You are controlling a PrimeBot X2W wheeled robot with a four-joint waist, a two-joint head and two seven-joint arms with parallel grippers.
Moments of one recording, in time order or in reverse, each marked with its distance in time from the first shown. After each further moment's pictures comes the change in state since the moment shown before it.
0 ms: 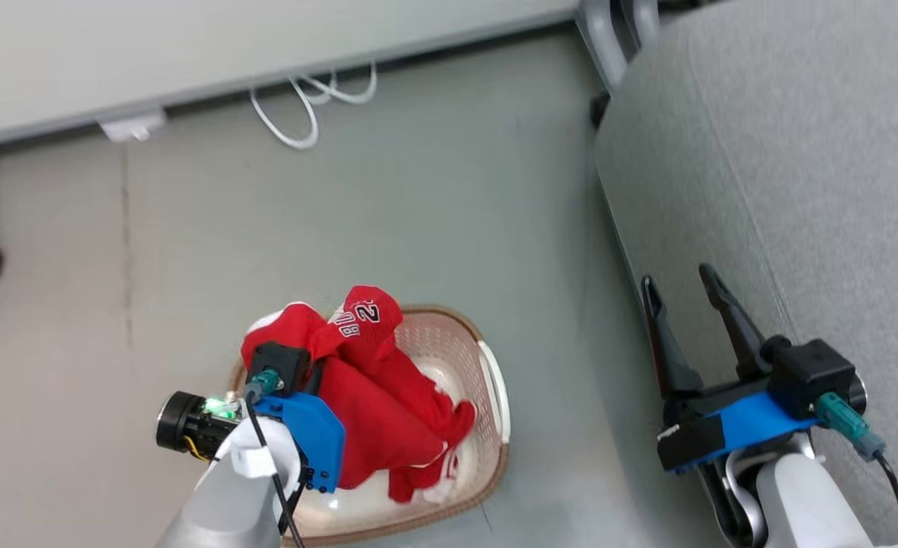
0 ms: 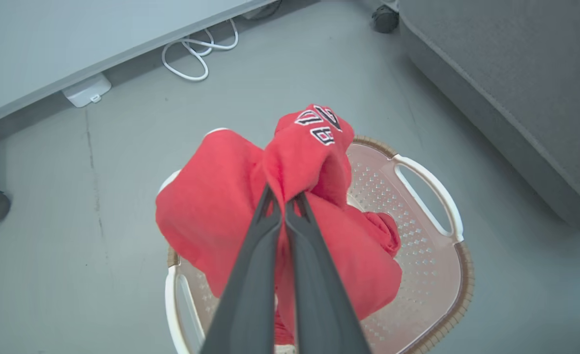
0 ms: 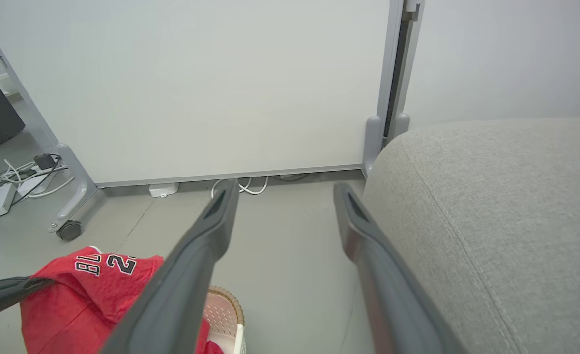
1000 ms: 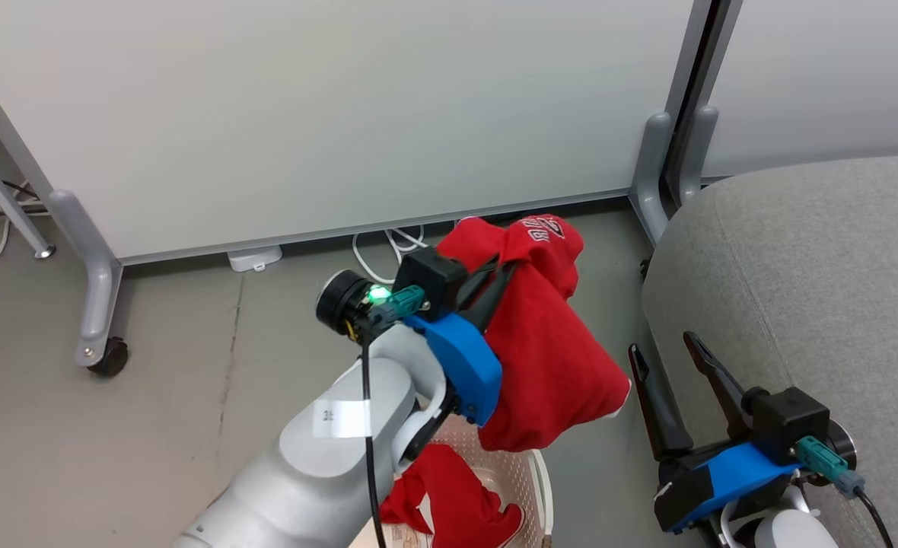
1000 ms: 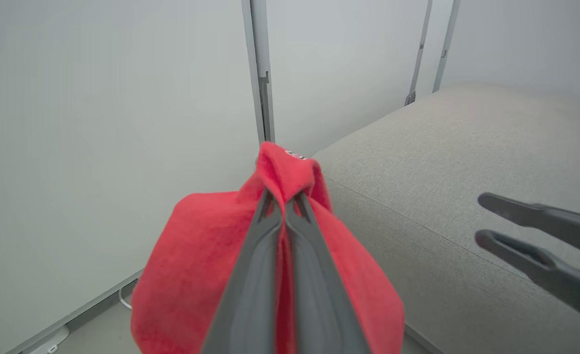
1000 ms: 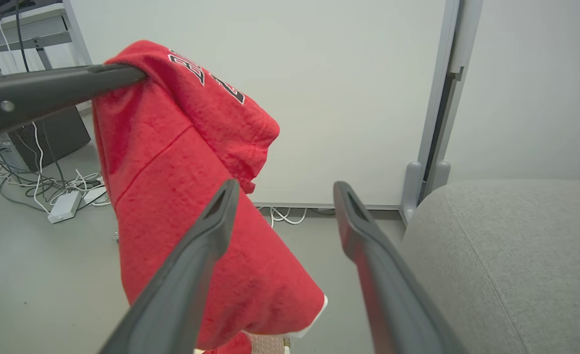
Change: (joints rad) left arm -0.126 -0.002 -0.527 -0.495 -0.471 0.039 0.073; right arm 0.132 0.000 0.015 -0.046 -0.006 0.000 0.093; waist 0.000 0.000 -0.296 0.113
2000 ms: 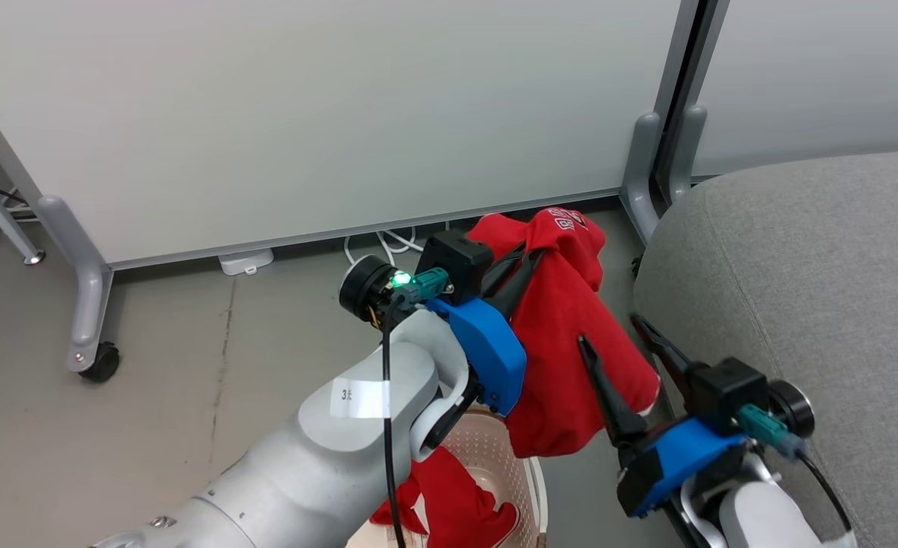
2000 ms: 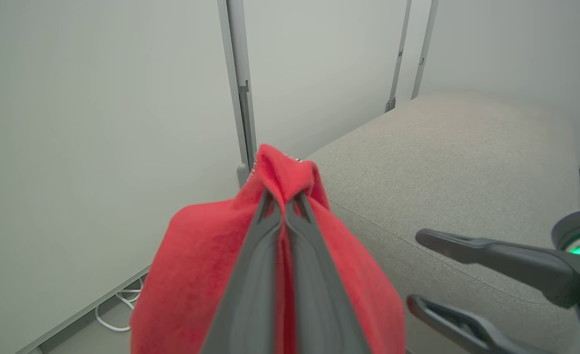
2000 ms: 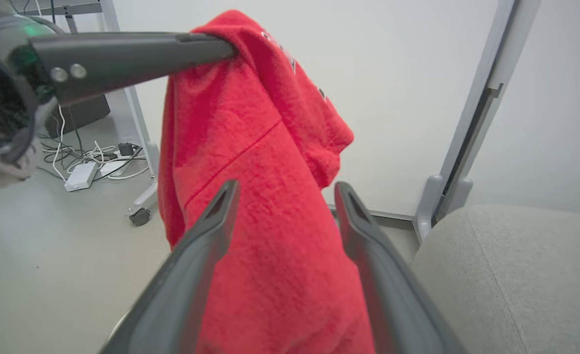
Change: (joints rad) left arm -0.118 0.000 -0.223 0.012 -0.238 0.055 -0.039; right arm -0.061 0.000 0.088 -0.011 -0.051 0.000 0.090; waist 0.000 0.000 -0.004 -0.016
